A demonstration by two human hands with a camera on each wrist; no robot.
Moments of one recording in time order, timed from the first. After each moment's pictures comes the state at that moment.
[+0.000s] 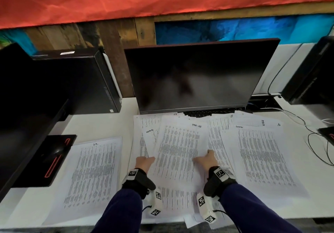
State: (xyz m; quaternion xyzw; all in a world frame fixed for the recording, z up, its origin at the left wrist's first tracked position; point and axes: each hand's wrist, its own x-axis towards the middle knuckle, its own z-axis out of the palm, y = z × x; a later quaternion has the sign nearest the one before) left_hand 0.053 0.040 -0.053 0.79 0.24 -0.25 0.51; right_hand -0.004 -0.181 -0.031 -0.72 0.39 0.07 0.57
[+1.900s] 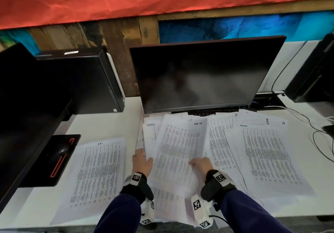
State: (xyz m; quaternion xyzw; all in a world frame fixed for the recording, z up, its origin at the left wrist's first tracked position) left_hand 0.043 0.066 -0.064 0.87 0.15 -0.10 0.46; right_hand -0.005 -0.146 -0.037 -0.70 0.40 0.16 0.57
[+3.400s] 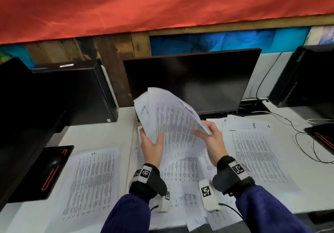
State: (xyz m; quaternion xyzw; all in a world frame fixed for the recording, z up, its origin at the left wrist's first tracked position) left_hand 0.022 -0.011 0.064 0.71 0.05 0.08 0.70; right_hand -0.013 -0.182 0.083 -0.64 0.15 -0.13 0.74
